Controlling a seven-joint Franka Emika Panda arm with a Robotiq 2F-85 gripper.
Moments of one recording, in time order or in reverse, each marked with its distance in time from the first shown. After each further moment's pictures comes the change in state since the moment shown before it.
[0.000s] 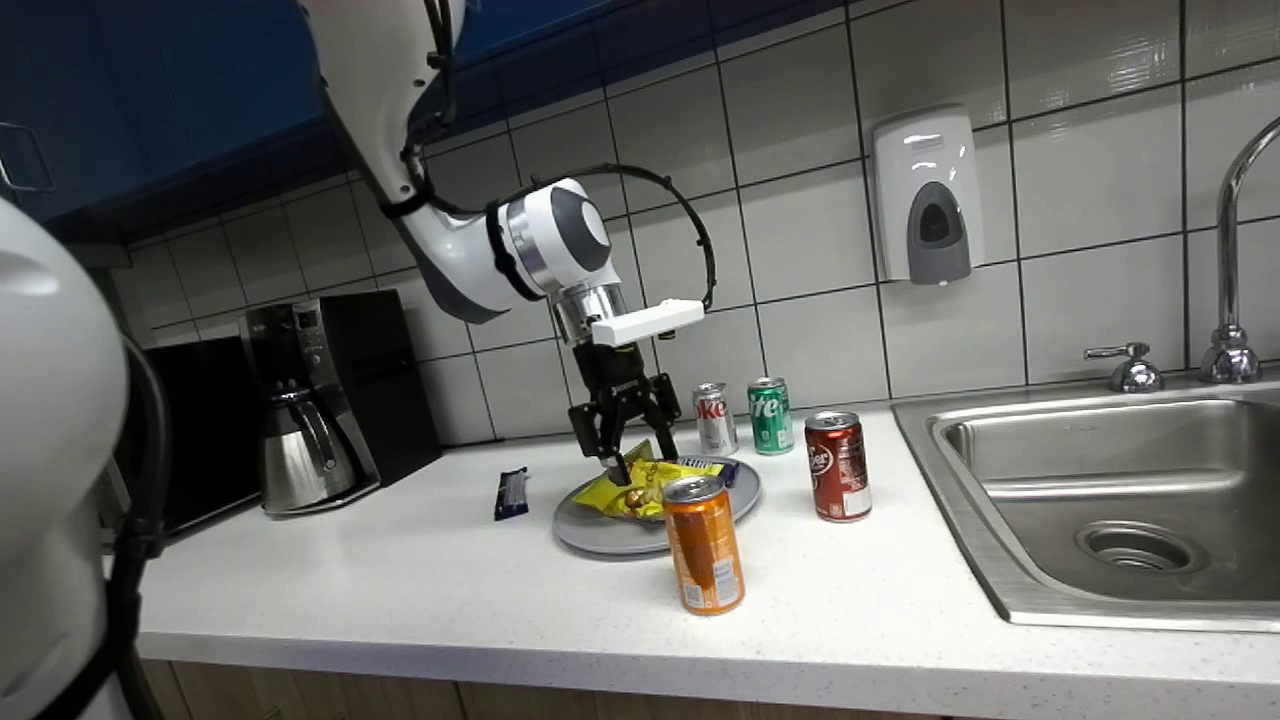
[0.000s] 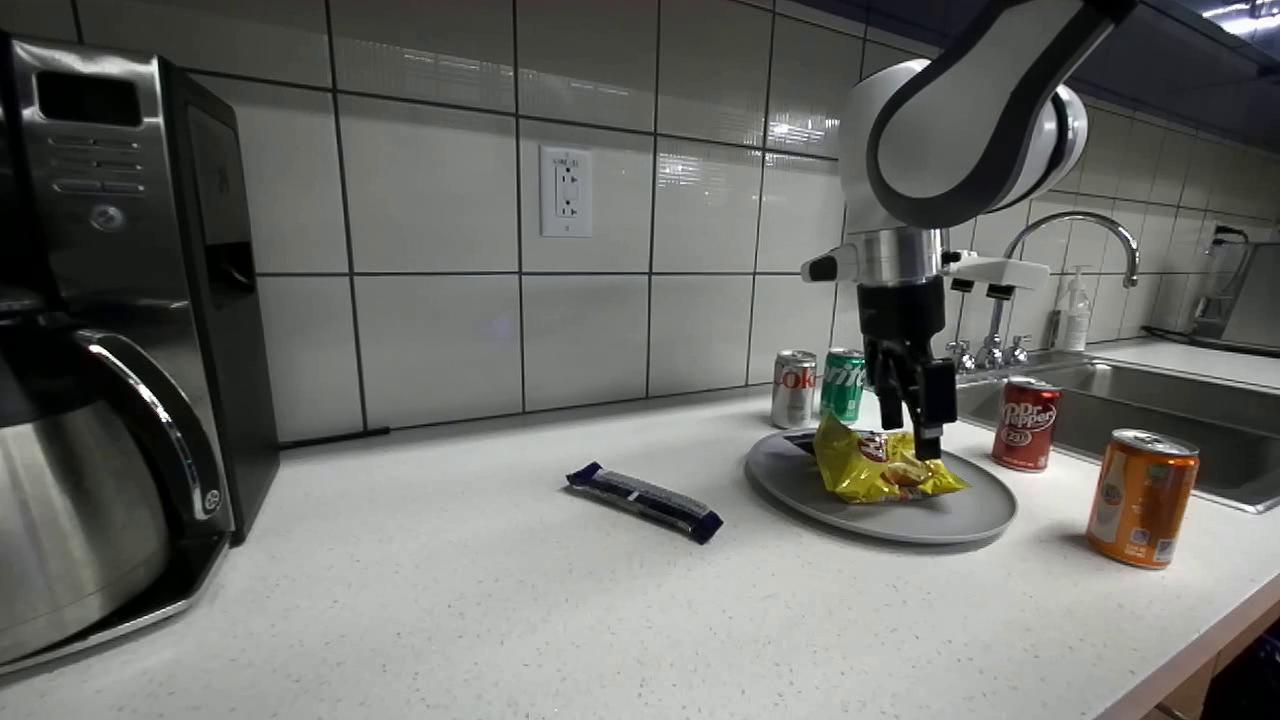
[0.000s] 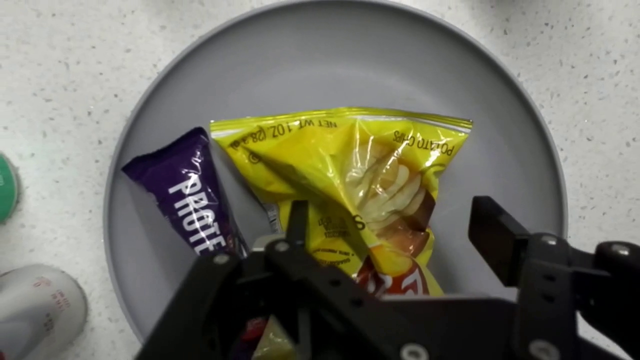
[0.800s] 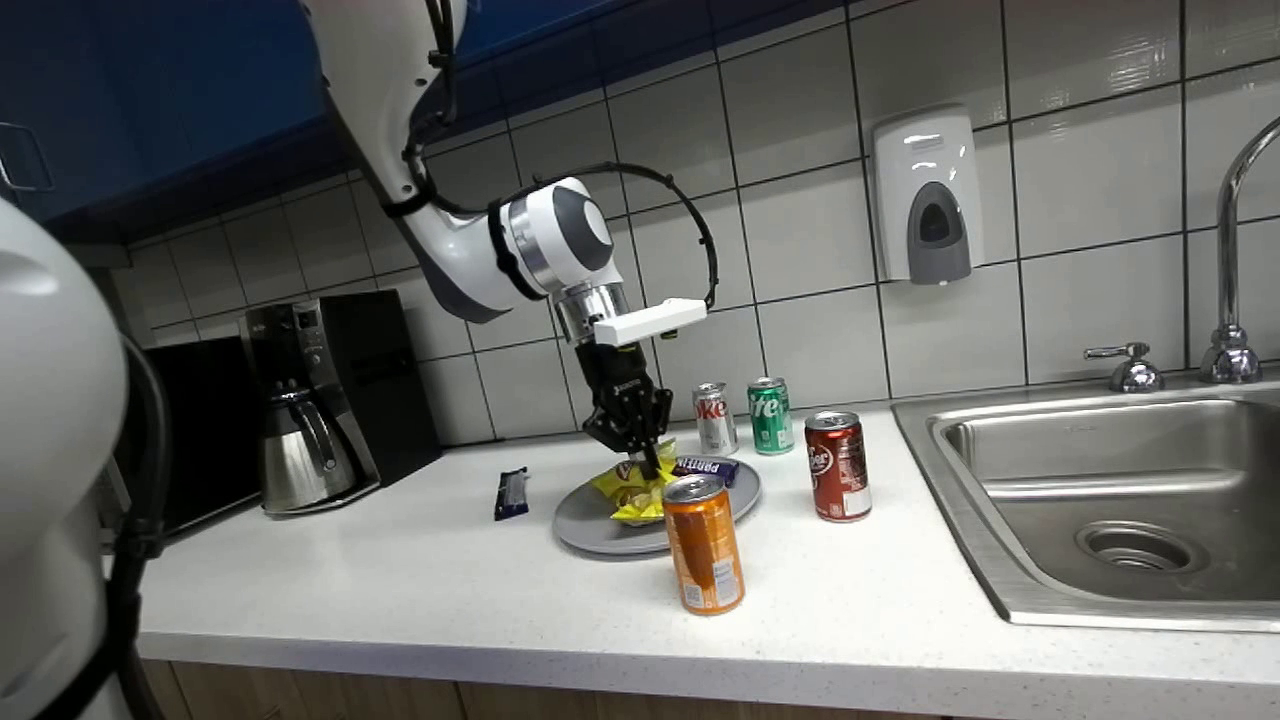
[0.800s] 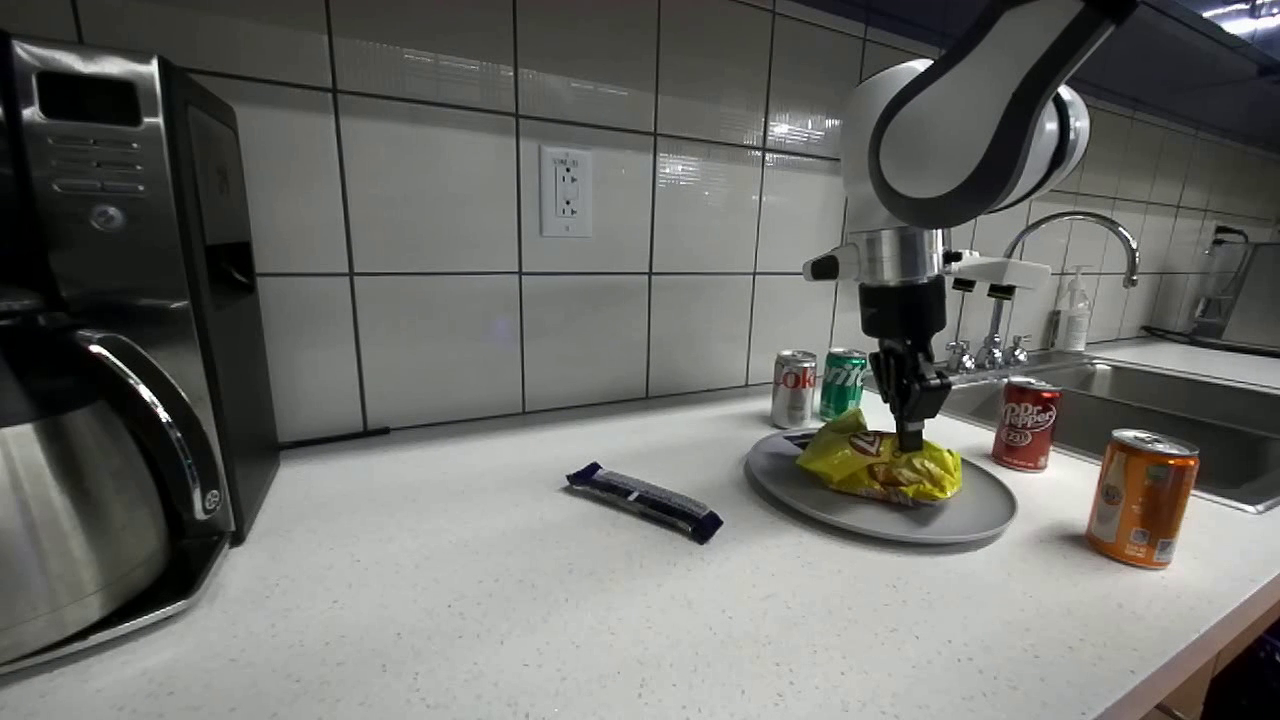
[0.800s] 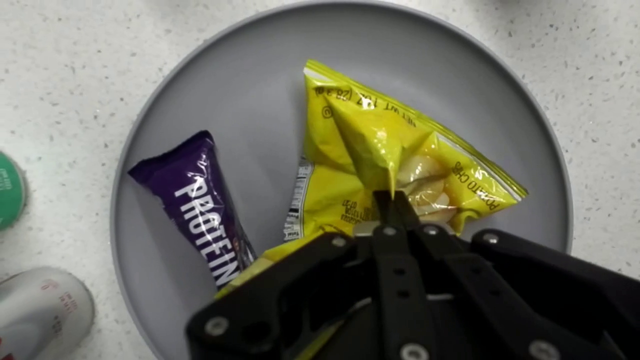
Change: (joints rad) arm -0.001 0.000 -0.005 0.000 0.000 0.007 0.000
